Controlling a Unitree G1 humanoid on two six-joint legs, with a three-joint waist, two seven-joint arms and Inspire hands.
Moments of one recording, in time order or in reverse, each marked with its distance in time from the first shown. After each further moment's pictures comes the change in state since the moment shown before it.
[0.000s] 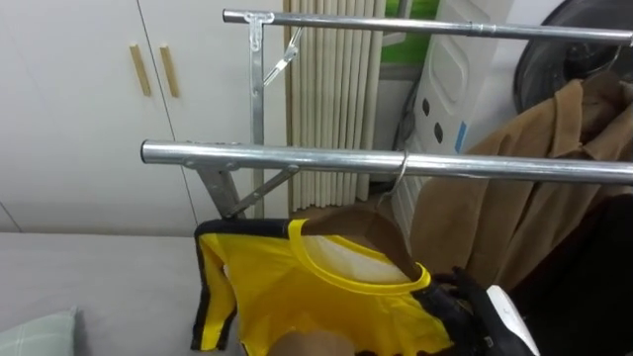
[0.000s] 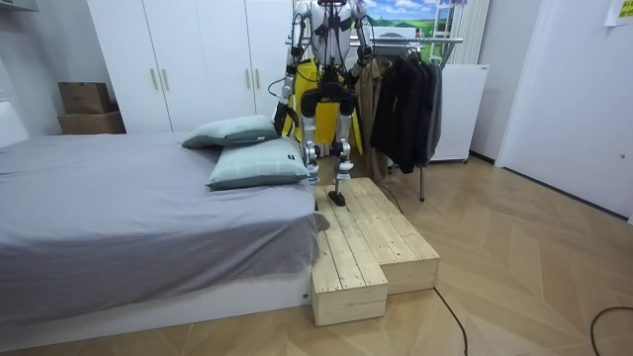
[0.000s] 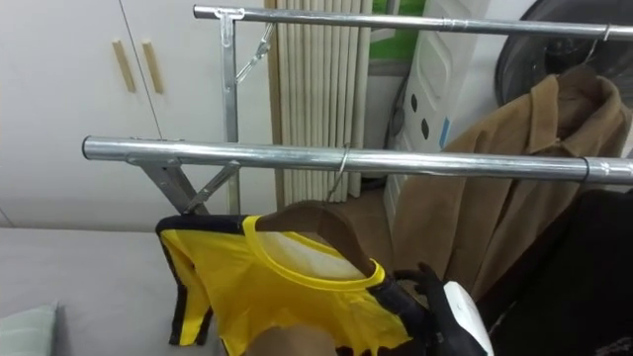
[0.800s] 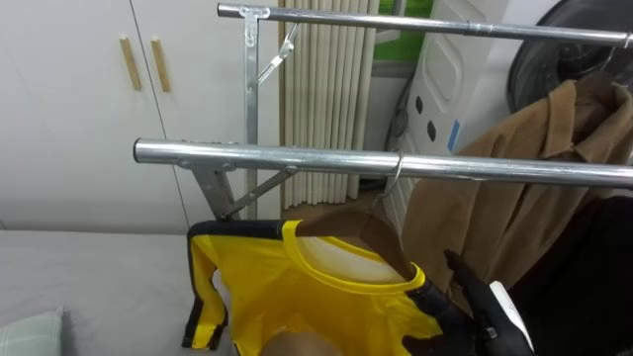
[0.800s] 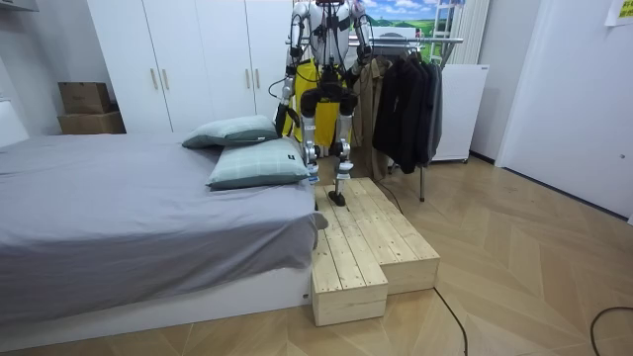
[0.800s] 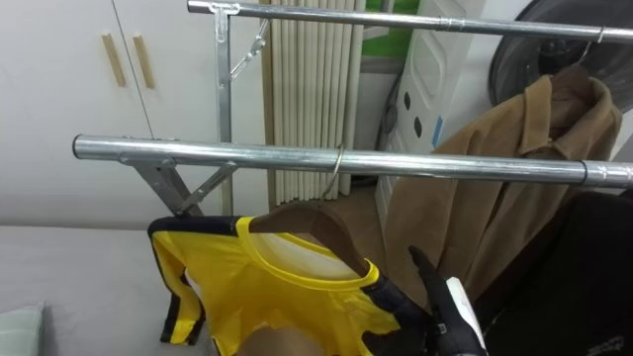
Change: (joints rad) left arm 0.008 -0.001 0.002 0.012 -0.007 0.004 -0.022; right arm 0.000 0.004 -0.001 -0.040 0.454 0.001 0.049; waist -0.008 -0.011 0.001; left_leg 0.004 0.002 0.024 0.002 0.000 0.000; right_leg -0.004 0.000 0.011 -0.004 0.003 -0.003
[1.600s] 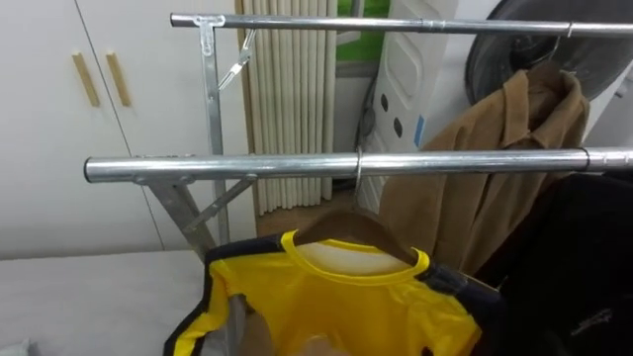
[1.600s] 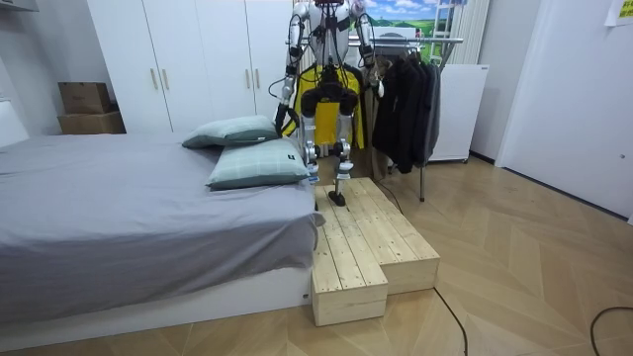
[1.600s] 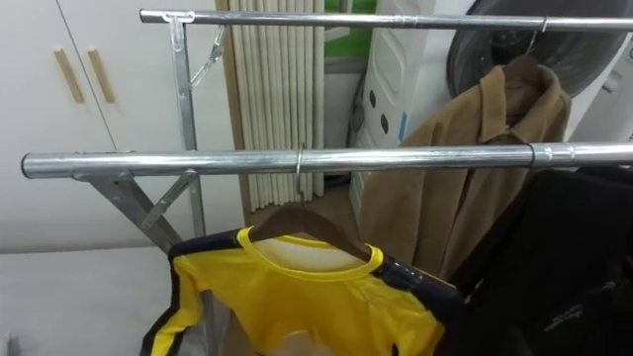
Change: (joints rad) left arm 0.063 -0.005 0.071 0.006 -0.003 -0.012 -0.003; right arm 0.088 0.004 -0.228 0.371 0.240 -0.003 -0.038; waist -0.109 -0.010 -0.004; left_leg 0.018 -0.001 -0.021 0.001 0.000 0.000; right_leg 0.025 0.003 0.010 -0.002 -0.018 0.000
